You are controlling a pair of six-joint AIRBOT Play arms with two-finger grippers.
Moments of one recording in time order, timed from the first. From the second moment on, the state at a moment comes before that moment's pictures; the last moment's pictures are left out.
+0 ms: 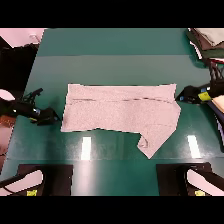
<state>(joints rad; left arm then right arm) 0.29 -1.25 0.79 1.05 -1.29 -1.23 -0.23 -1.10 1.08 -1.10 1.44 1.41</state>
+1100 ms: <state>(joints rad) 0.16 -1.20 0.72 0.92 -1.16 -1.20 -0.49 -0.86 0.39 -1.01 1.39 1.40</state>
